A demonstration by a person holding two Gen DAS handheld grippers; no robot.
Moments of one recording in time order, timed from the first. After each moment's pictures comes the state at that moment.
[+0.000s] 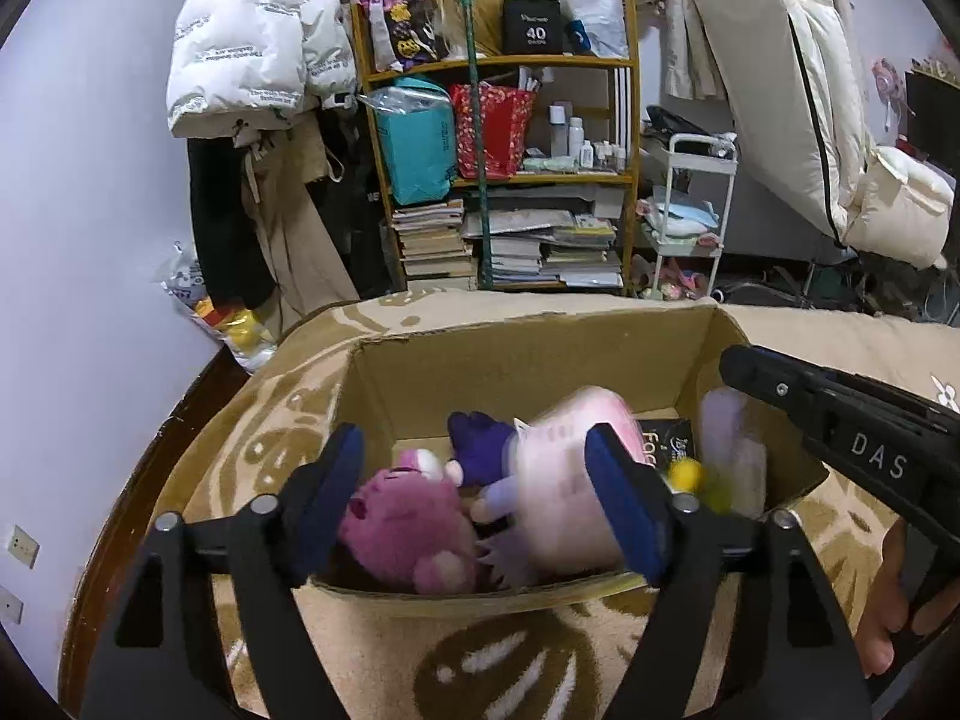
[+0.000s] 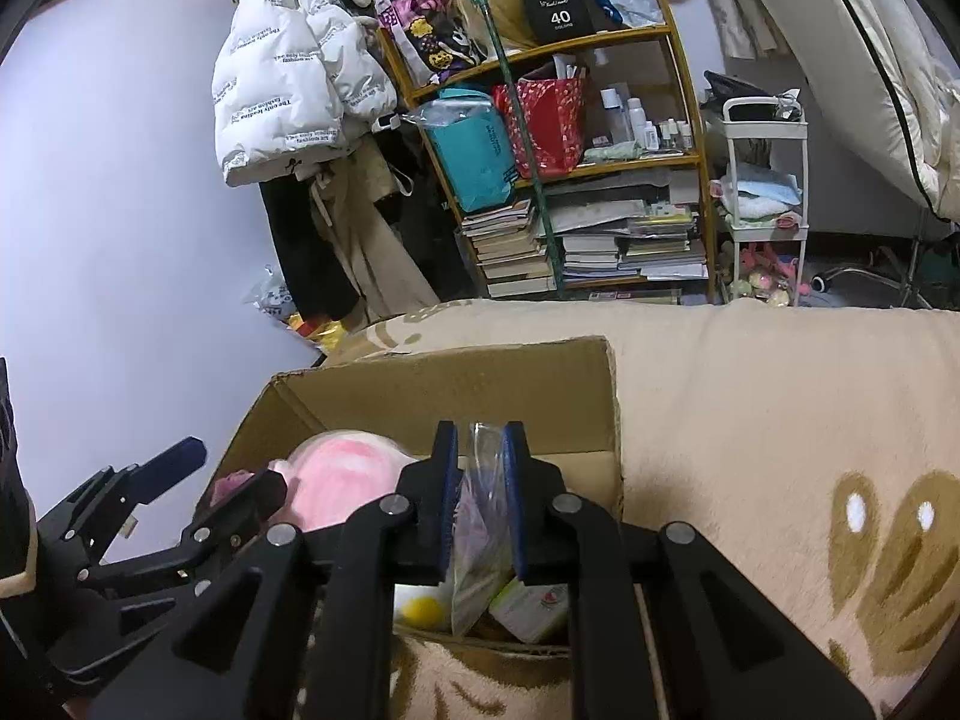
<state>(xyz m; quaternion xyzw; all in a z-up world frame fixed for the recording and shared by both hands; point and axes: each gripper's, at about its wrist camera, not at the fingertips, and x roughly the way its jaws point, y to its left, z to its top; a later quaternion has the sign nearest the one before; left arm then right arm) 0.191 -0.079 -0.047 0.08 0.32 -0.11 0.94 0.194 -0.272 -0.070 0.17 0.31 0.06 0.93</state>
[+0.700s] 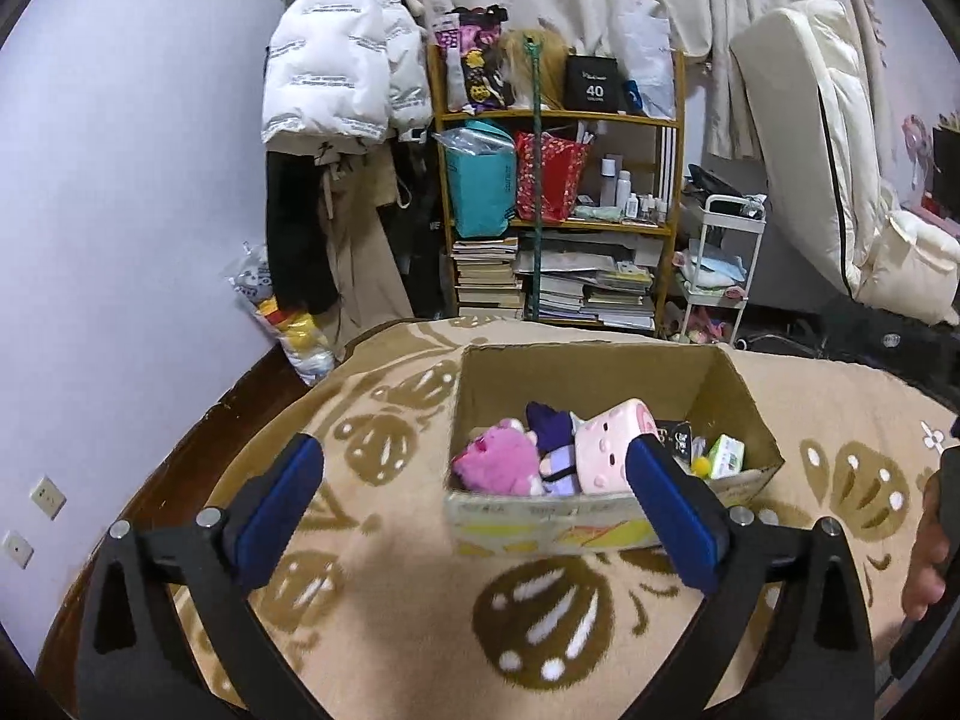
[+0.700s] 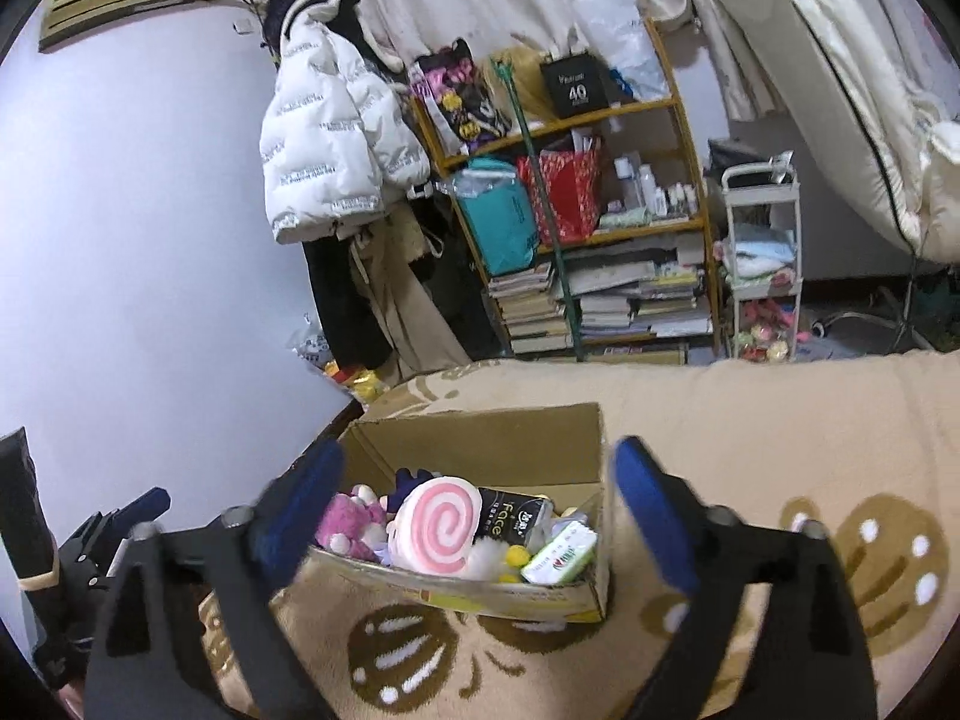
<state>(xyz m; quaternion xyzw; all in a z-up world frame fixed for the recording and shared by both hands) 0.105 -0.022 0.009 0.04 0.28 -0.05 0.96 0.117 -0.280 0.002 0.17 0.25 0.07 0.95</state>
